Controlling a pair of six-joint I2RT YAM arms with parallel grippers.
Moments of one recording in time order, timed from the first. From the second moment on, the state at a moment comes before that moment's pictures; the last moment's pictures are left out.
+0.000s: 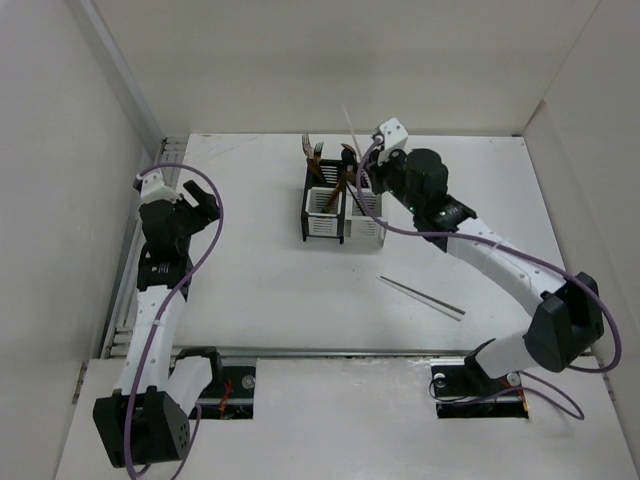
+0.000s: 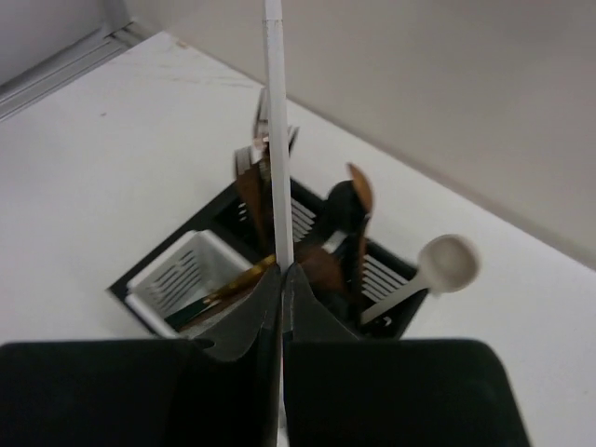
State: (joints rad) left arm 0.08 0.90 0.71 -0.06 -0.03 -0.40; right arm 0.63 1.42 1.19 0.11 0.04 -0.11
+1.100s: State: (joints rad) left arm 0.14 1.01 0.74 -0.04 0.00 -0.37; right arm 0.44 1.55 0.80 0.59 -0.24 -0.04
